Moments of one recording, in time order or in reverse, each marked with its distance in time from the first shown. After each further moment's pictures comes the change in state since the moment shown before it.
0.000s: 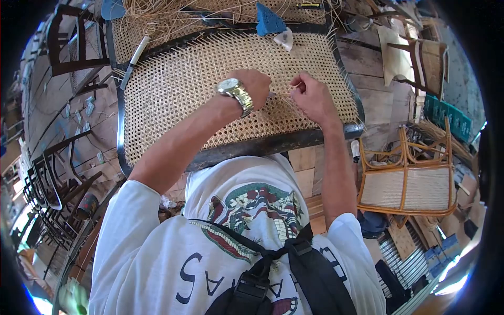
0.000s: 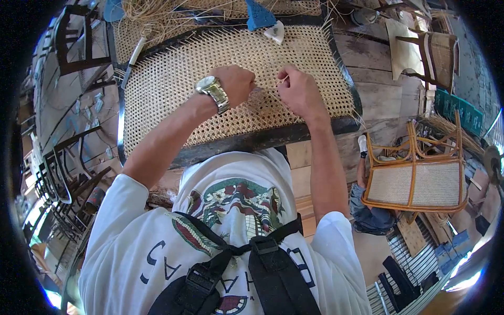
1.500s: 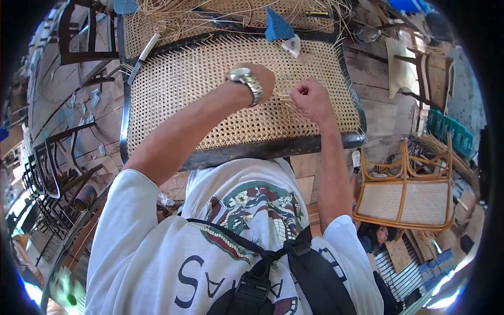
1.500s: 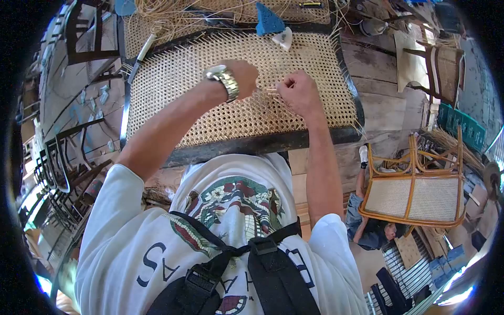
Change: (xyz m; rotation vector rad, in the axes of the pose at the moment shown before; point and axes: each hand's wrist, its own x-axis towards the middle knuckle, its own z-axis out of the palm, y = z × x) left_hand 0.010 0.001 -0.032 0.094 -0.158 -0.051; right_hand 0.019 0.019 0.017 0.176 0.060 -0.005
